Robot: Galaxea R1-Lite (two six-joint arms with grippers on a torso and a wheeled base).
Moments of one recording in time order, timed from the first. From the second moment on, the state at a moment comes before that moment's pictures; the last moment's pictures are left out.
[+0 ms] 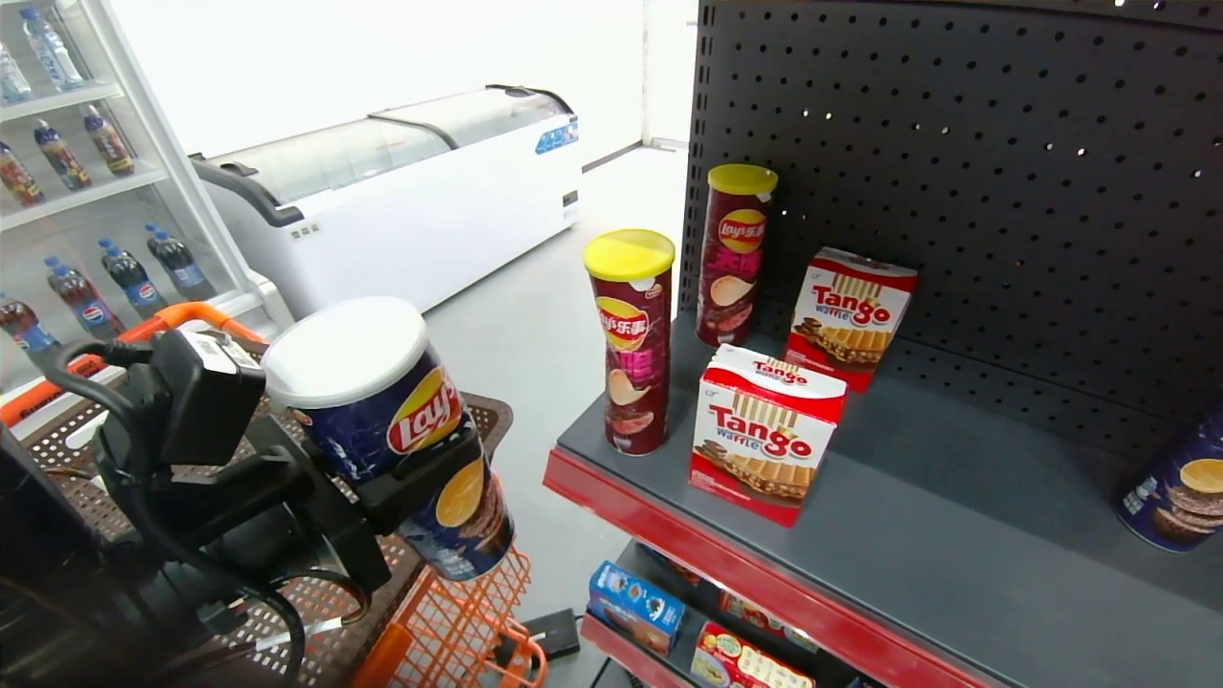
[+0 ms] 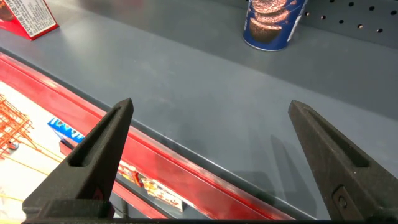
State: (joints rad) left arm -0.44 1.37 -0.31 -1.10 -0.22 0.08; right arm 0.00 0.00 0.00 0.00 -0.03 0.00
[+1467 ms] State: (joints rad) left arm -0.64 1.39 -0.38 -0.92 -0.48 0.07; right arm 0.00 0.00 0.00 0.00 -0.01 -0.01
